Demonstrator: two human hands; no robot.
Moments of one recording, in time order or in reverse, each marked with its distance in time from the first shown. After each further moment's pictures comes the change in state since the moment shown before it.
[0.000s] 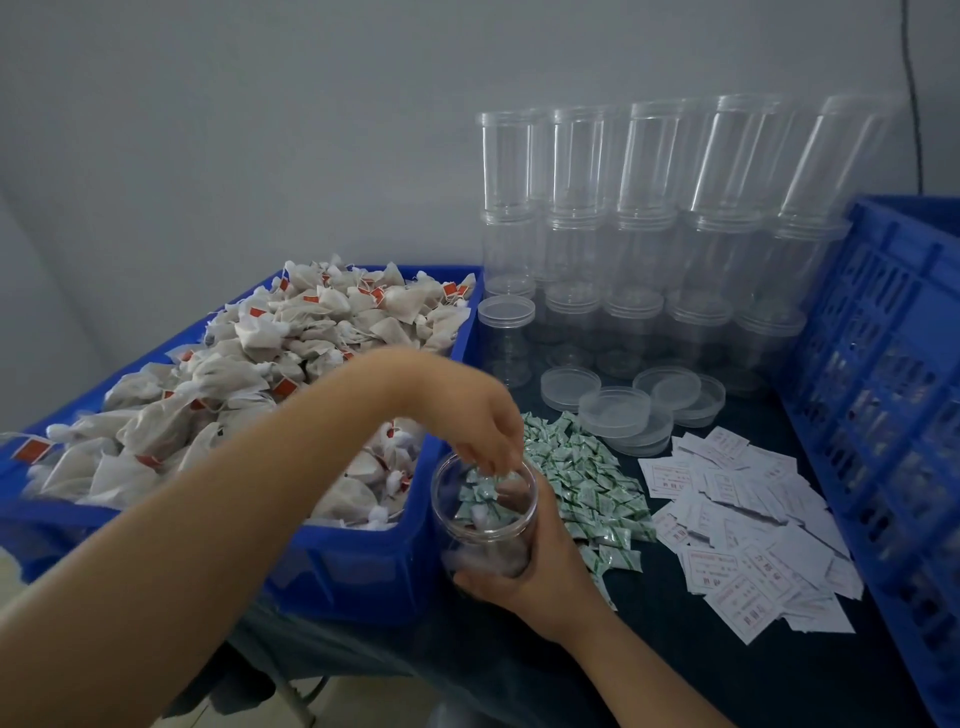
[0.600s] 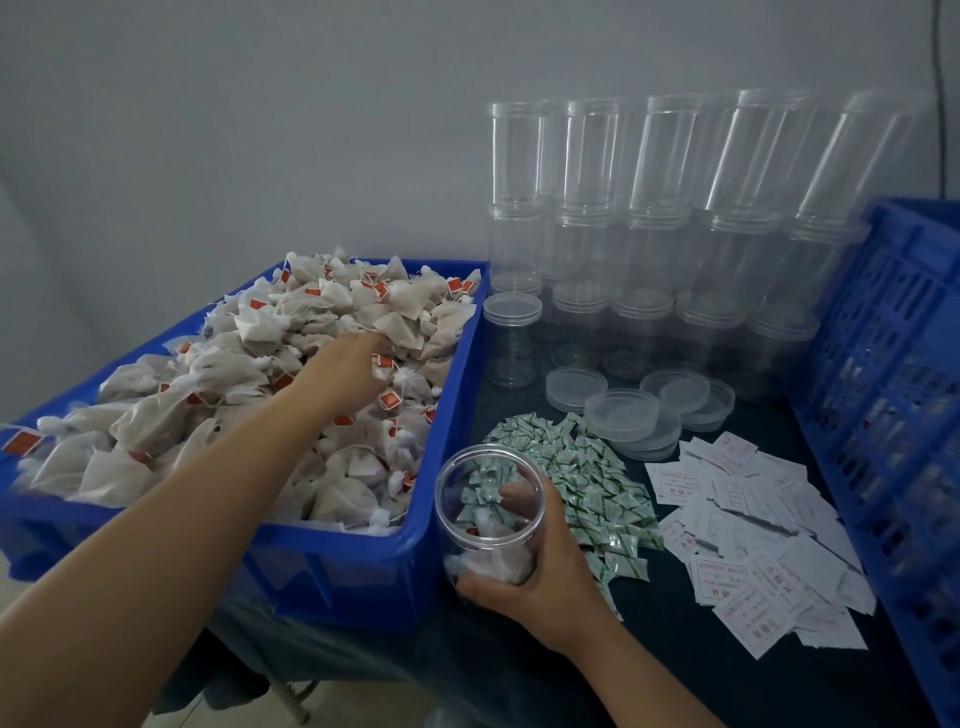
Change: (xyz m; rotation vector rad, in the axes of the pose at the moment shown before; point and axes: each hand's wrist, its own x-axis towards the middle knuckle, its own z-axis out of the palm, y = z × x) left_hand 0.032 -0.152 0.022 -0.035 0.895 -0.473; right_hand -0.003 0.000 0.000 -0.054 0.006 0.044
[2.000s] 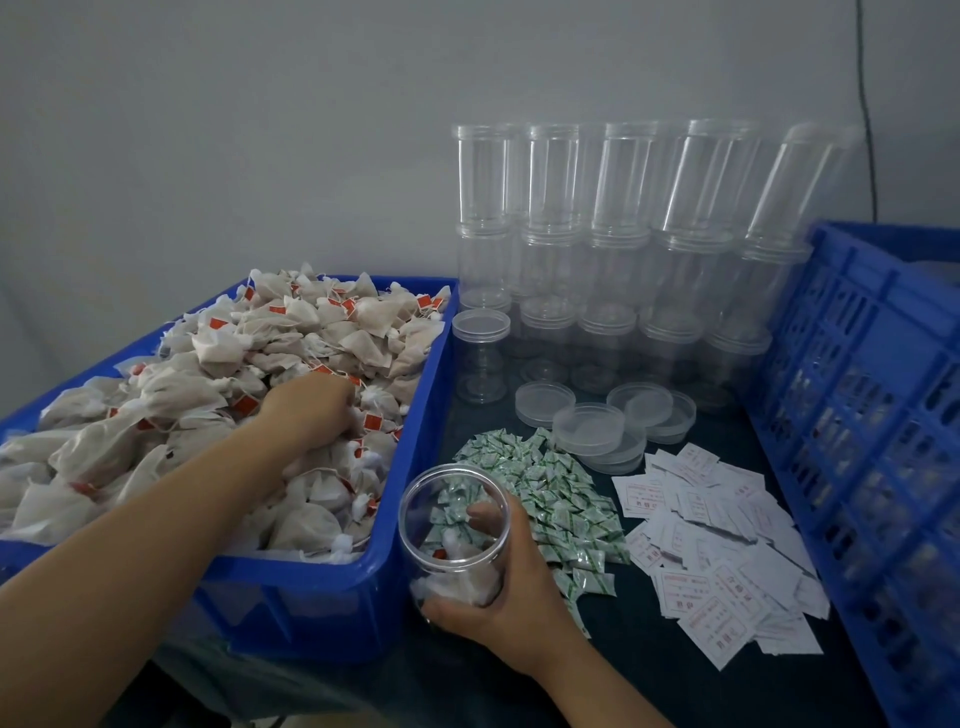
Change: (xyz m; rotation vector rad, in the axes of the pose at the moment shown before) left_hand 0.008 -0.003 0.013 0.316 -0.115 0.030; right_hand 0.001 0.004 0.001 -0.047 0.014 0.011
